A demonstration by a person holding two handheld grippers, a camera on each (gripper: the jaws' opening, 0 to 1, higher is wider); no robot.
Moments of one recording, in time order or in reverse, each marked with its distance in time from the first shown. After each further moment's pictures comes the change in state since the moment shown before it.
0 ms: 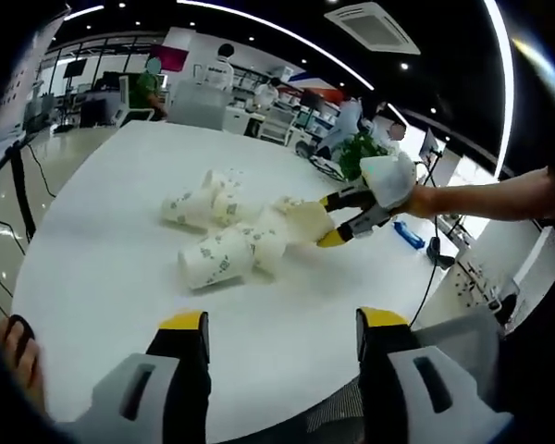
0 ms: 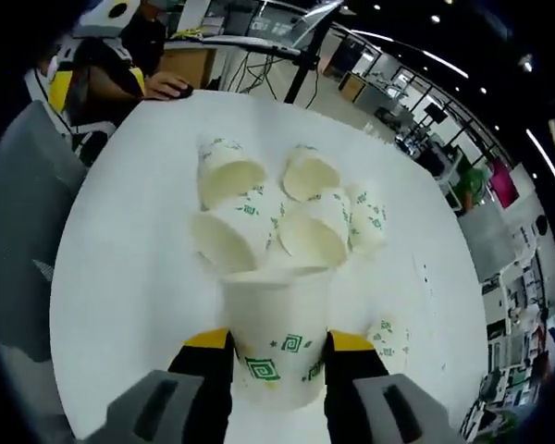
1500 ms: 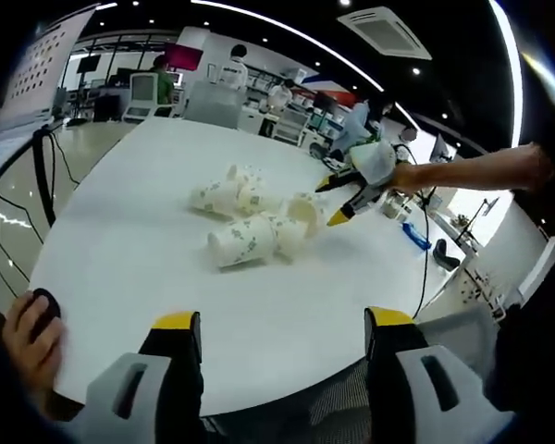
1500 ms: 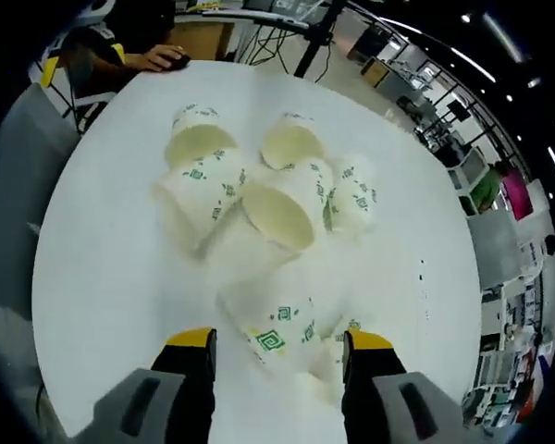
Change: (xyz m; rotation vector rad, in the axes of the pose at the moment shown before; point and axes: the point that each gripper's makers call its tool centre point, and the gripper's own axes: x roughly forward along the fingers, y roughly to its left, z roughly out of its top) left arm -0.041 0.022 -0.022 -0.042 -0.006 0.058; right arm 0.026 -0.059 -0.025 -0.108 0.148 0.058
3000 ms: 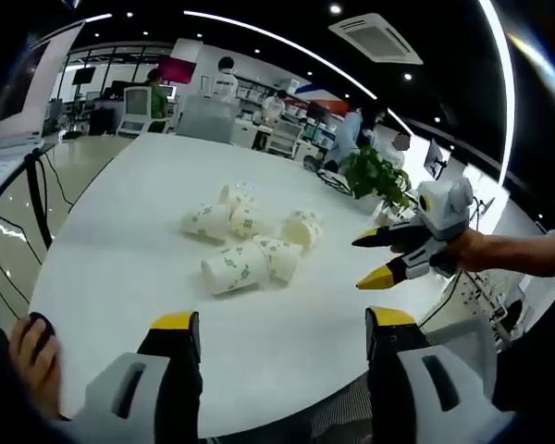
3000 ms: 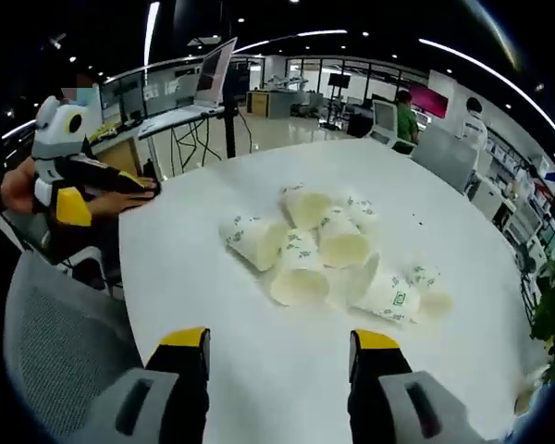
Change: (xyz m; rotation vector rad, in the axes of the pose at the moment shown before) left arm 0.005 -0.015 0.031 0.035 -0.054 -0.024; right arm -0.070 0.123 0.074 0.638 -0.298 -0.073
